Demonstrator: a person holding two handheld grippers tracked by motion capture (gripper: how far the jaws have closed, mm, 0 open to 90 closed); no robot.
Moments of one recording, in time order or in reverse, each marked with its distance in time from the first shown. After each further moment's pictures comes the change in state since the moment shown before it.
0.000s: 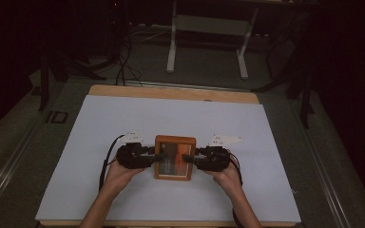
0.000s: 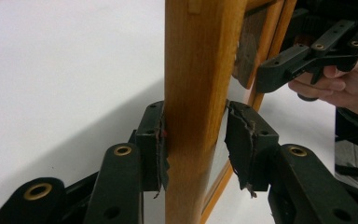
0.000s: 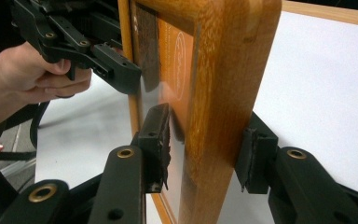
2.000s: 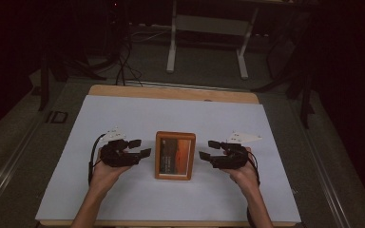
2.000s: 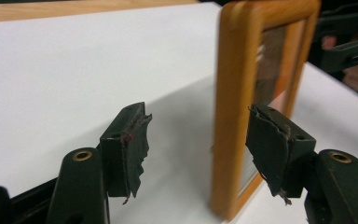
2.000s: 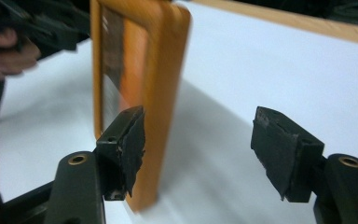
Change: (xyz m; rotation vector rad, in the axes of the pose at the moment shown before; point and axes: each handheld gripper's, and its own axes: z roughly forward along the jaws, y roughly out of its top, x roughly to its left) left arm 0.012 -0.006 -0.043 -0.029 0.201 -0.058; right arm -0.016 0.001 -0.048 0.024 -0.156 0.004
